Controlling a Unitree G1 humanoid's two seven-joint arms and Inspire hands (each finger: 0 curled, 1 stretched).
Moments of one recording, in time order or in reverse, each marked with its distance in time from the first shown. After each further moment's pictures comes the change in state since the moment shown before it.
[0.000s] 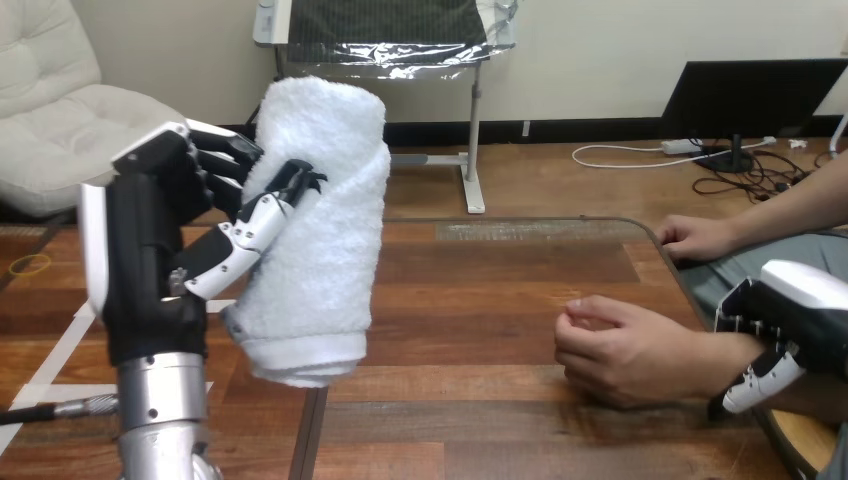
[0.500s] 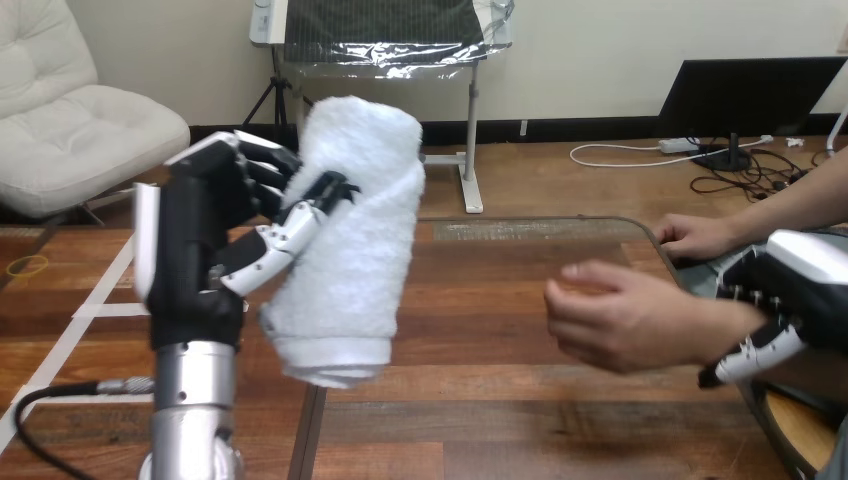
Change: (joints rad) left arm -0.087 0.007 -0.005 0.187 -0.043 -0.050 -0.067; right arm 0.009 -0.001 -0.059 -0.089 0.039 0.017 0.014
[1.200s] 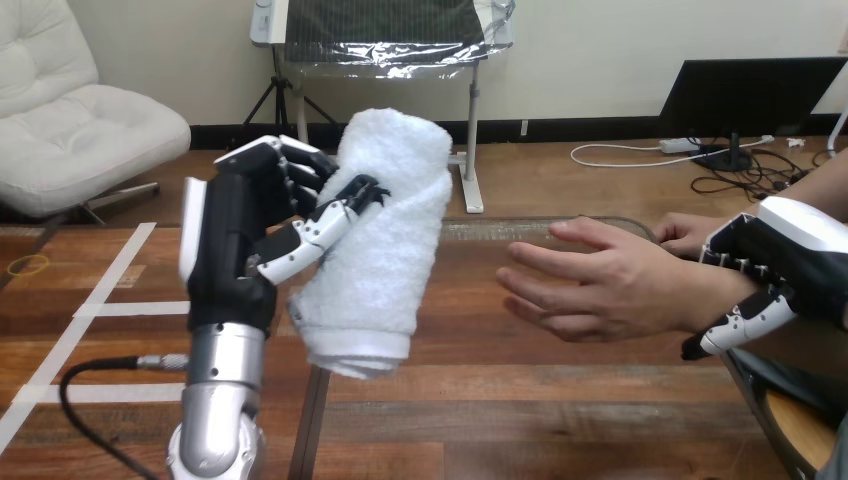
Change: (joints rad) left arm -0.121 0.001 -0.010 0.219 -0.004 -0.070 -0.034; right arm -0.008 0.004 -0.025 -0.125 0.027 0.059 0.054
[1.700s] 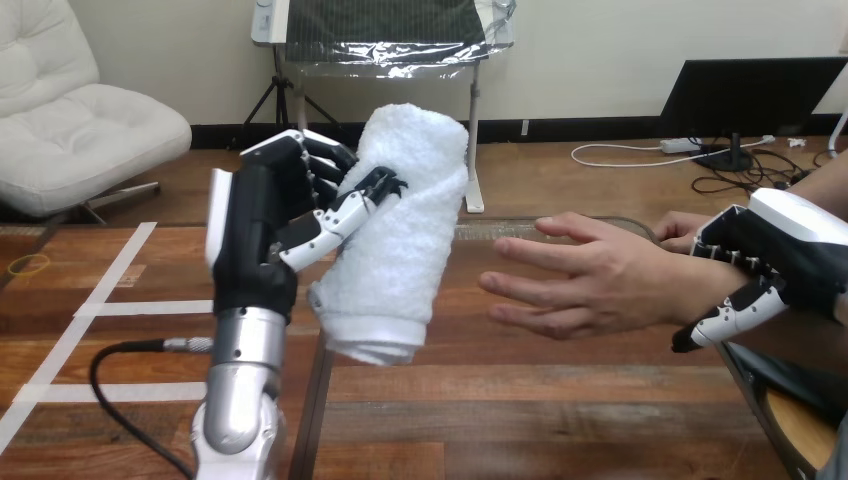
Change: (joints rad) left arm -0.096 -0.016 -0.003 0.158 -0.007 -0.042 0.012; right arm -0.008 0.012 0.000 -0.045 0.002 0.038 0.018
